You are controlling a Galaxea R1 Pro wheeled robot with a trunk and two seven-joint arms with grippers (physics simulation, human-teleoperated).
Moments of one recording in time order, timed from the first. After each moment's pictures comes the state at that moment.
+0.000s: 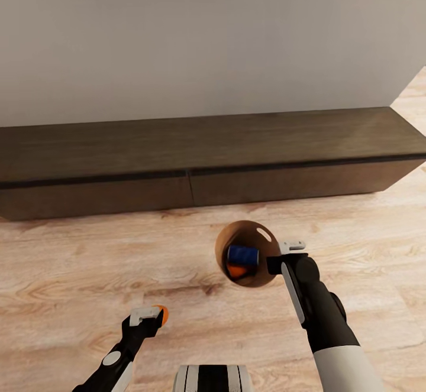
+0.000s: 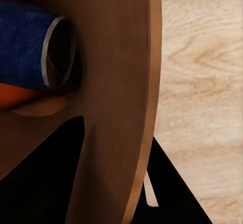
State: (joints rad) left arm -0.41 0.01 -0.06 -0.52 0.14 -0.22 -0.02; right arm -0.56 0.09 0.02 -1.30 0.10 1.00 -0.11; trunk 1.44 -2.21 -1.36
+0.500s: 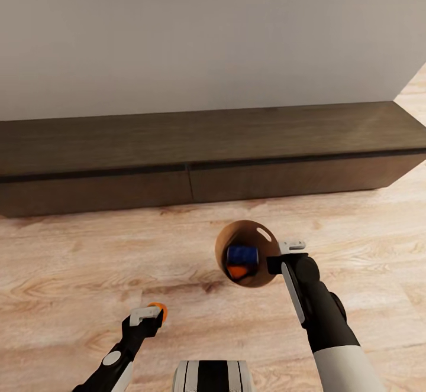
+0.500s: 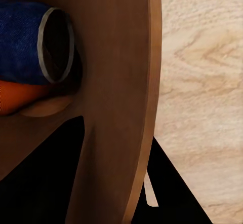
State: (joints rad) left arm -0.41 0.01 -0.06 -0.52 0.14 -0.22 -0.02; right arm -0.56 0.09 0.02 -1.30 0.09 1.00 -0.11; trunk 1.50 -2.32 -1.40
